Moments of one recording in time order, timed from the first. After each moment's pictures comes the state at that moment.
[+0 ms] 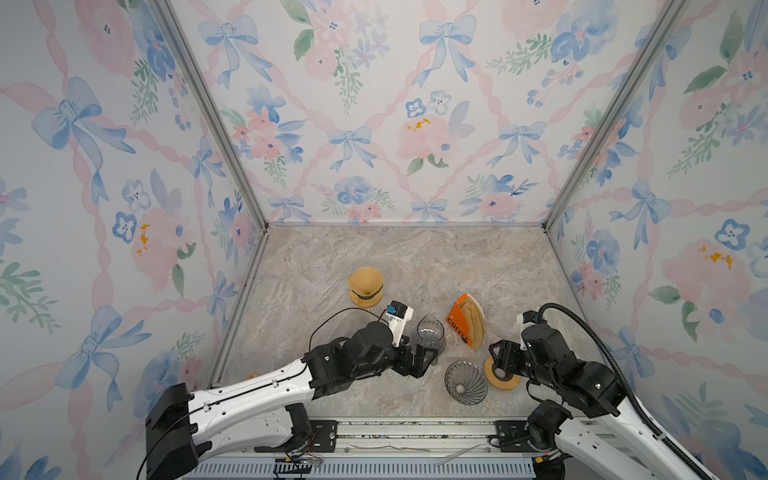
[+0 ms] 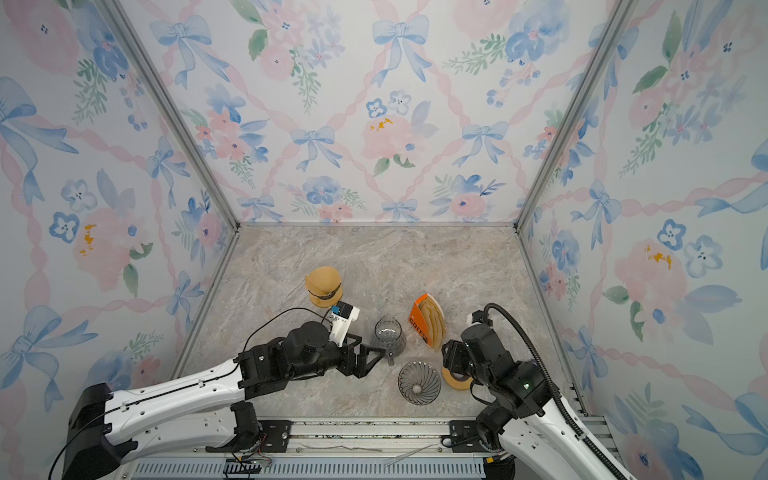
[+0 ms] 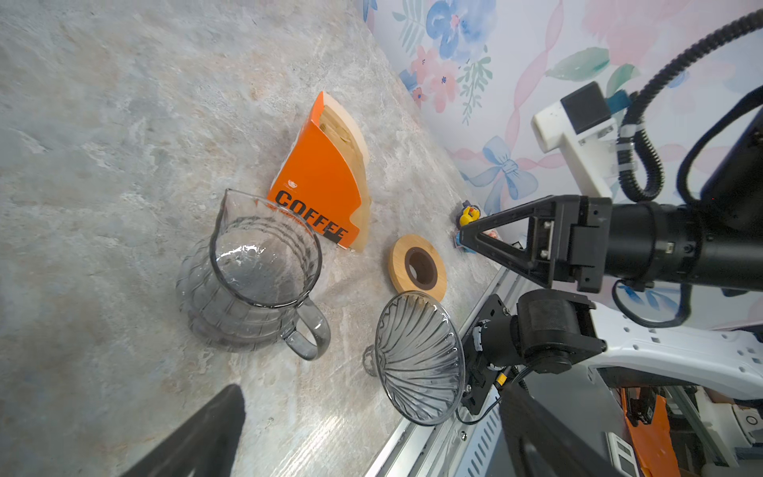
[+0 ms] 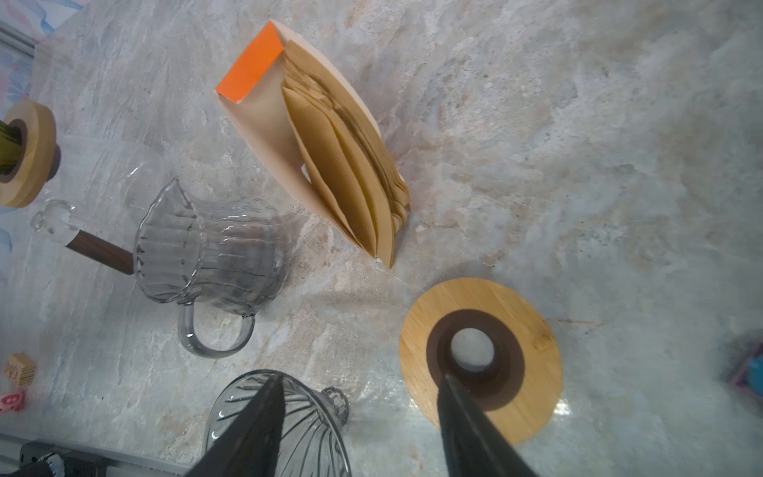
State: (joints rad) left arm -1.09 1.00 0.69 -0.15 -0.01 -0.68; right arm 0.60 0.56 0.63 -0.96 0.14 0.78
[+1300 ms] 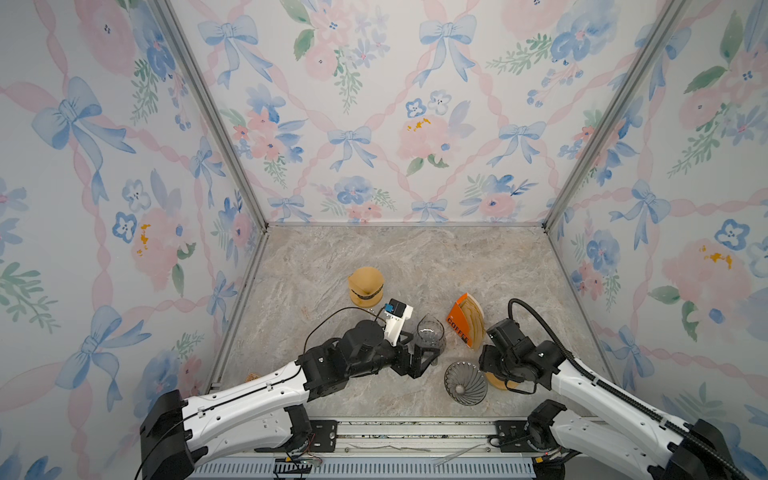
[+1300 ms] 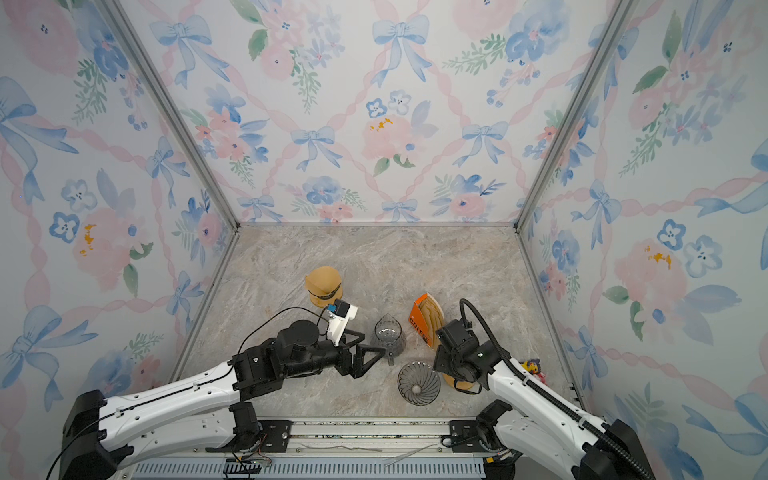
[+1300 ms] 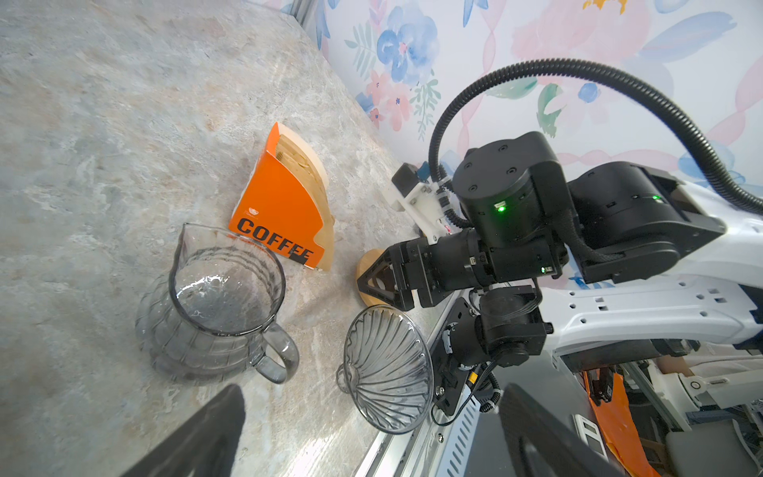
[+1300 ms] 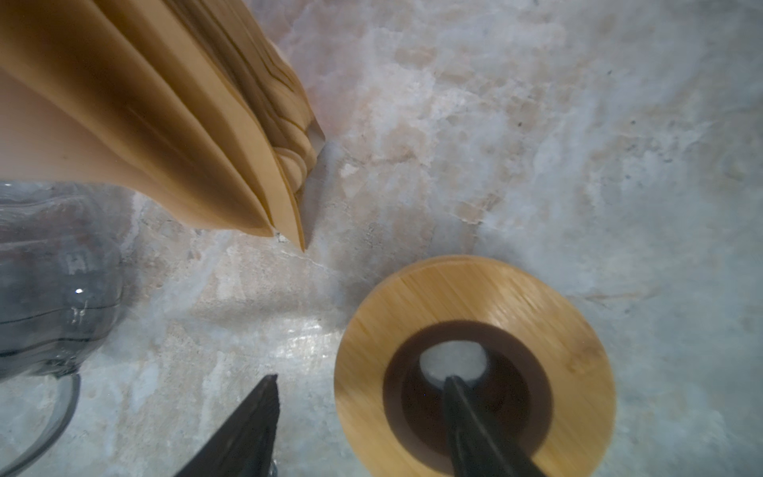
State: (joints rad) left arm -1.06 0.96 0.65 -0.06 0.09 -0.63; right arm 0.61 0.94 0.51 -0.78 0.13 0.84
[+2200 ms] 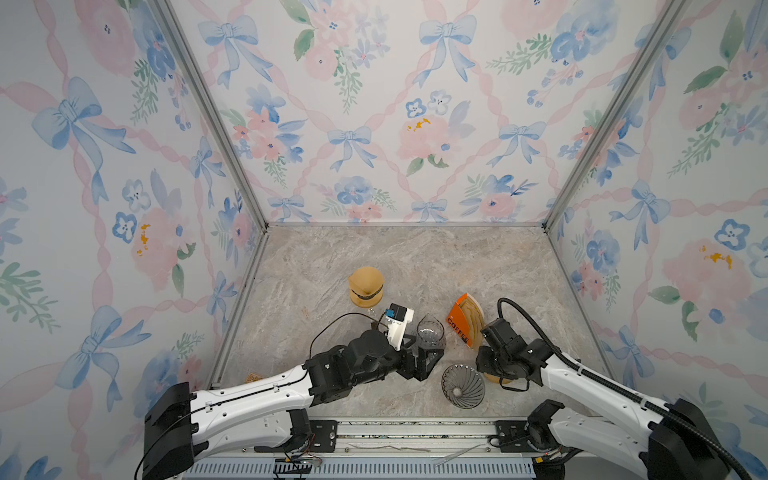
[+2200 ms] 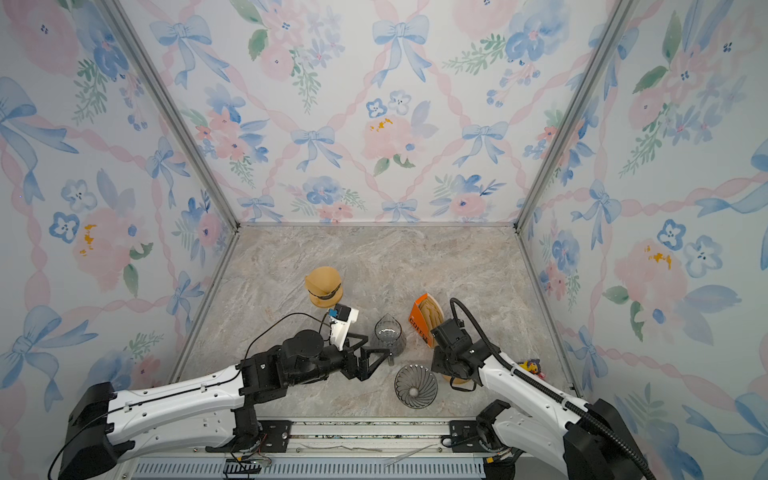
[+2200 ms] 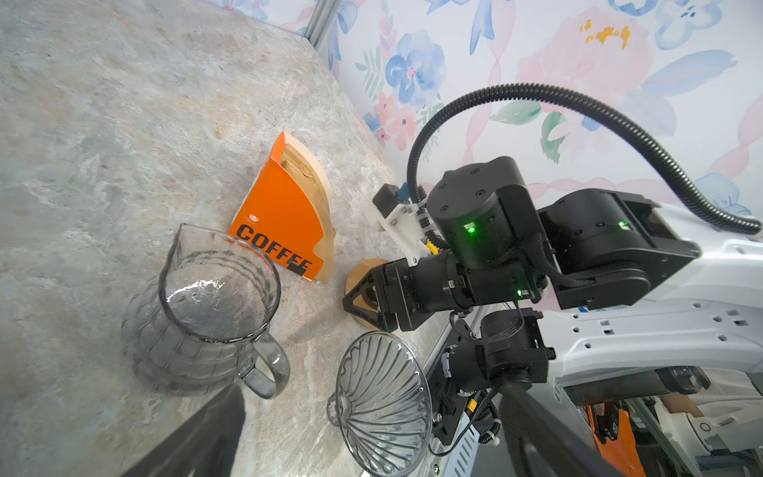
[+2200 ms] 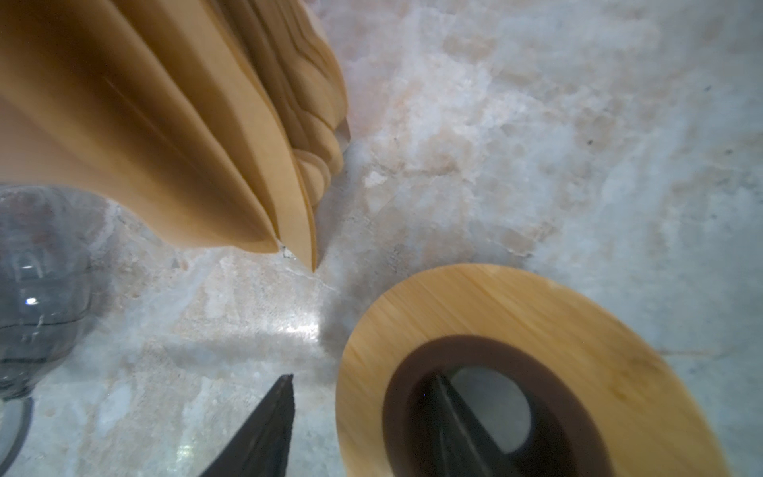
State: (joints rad) left arm -1.15 0.98 0.60 0.05 -0.05 -0.70; right arm 0.61 1.03 0.48 -0.67 0.12 0.77
